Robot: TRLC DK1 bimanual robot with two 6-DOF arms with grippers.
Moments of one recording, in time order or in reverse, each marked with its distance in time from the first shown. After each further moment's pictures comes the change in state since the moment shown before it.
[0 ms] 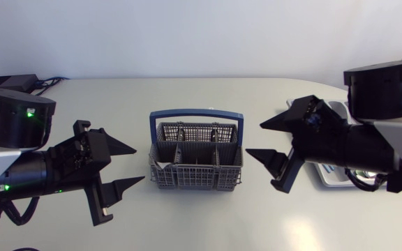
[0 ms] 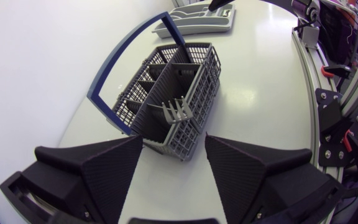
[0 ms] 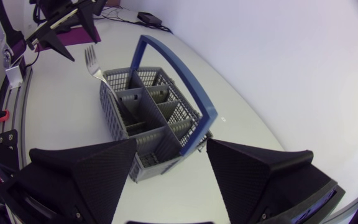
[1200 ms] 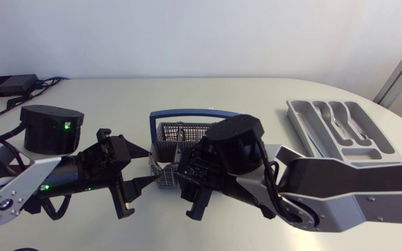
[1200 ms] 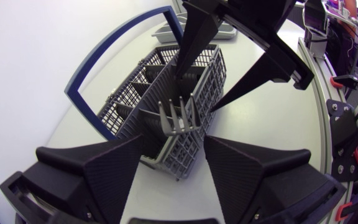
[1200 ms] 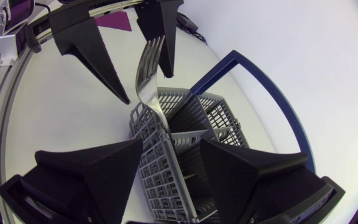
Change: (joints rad) left arm 0.016 0.180 -0.091 0.314 0.076 -0.068; right arm 0.449 0.490 0.024 0.479 0.322 0.012
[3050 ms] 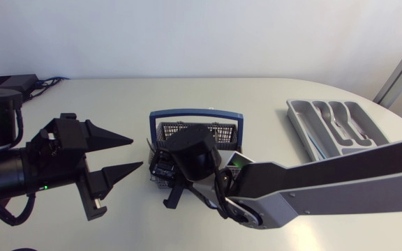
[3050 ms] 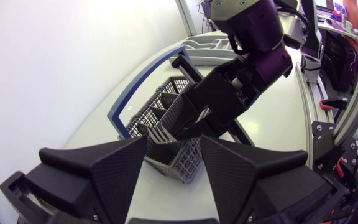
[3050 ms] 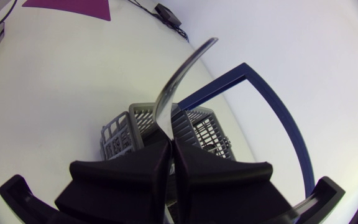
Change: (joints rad) left arm 0.053 -0.283 0.063 -0.224 0.053 -0.042; right arm 0.076 0.239 0.130 0.165 0.243 -0.063
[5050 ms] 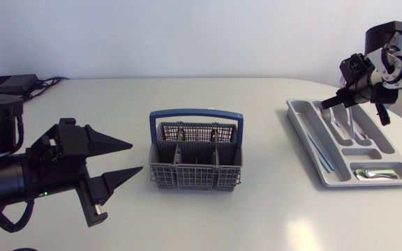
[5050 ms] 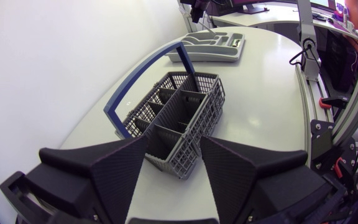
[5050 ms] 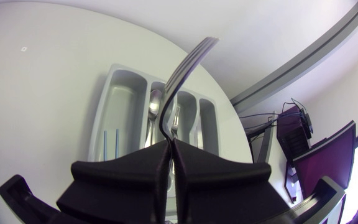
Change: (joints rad) left arm -0.043 -0.021 -0.013 -0.023 -0.054 -0.026; right arm -1.146 -0.064 0.370 -0.669 -0.044 0.150
